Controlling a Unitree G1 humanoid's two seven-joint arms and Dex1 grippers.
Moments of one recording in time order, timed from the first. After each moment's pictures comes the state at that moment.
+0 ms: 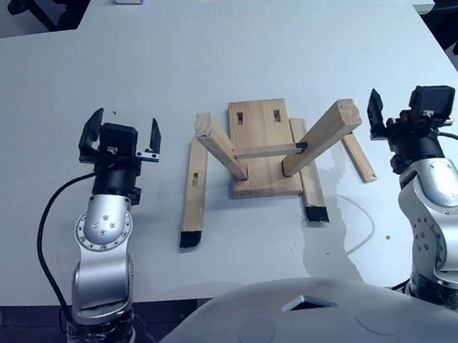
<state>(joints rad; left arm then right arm) 0.22 0.34 0.06 -0.71 0.12 0.49 -0.12 0.13 -0.16 -0.10 -0.85 0.06 0.83 -0.05</state>
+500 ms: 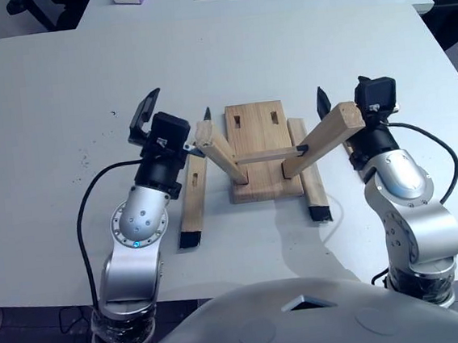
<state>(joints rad) 0.17 0.32 -0.14 -0.78 0.18 0.49 -0.17 0.05 -0.15 0.08 -0.80 0.01 0.82 -0.01</state>
